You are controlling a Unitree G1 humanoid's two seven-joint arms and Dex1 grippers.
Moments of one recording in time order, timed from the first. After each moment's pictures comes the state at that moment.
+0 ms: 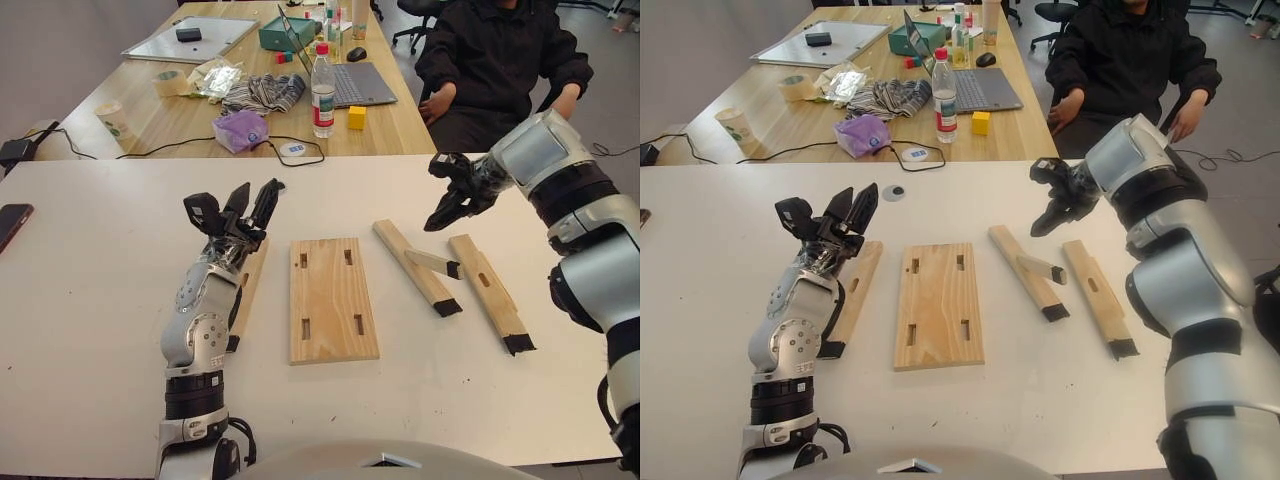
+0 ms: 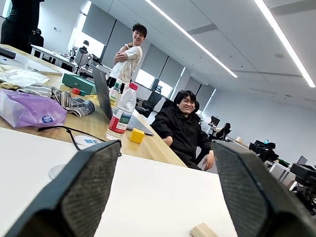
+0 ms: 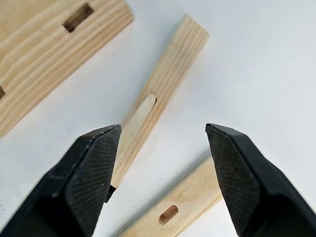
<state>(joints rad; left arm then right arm) -0.17 0.07 0.19 -0.18 -0.60 0.30 -0.30 -1.26 -0.60 0.73 0.92 -0.07 0.79 1.41</state>
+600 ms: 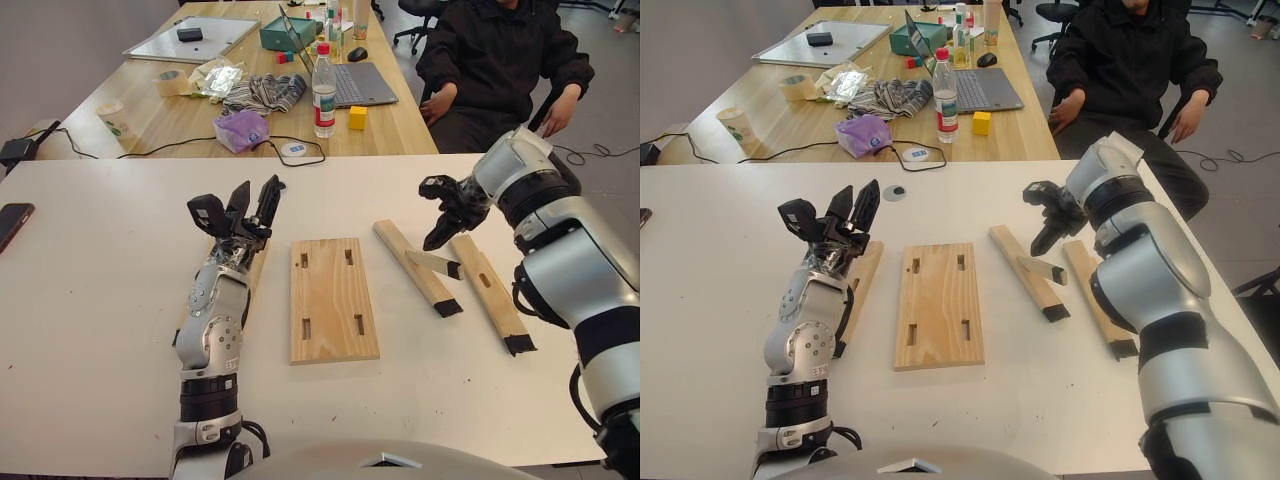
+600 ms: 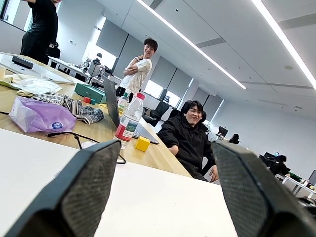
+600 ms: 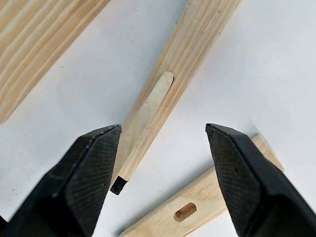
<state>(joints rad) -0.16 -0.01 0.15 -0.20 -0.55 0.21 -0.25 -1.27 -0.44 0.69 1.15 -0.25 0.72 1.47</state>
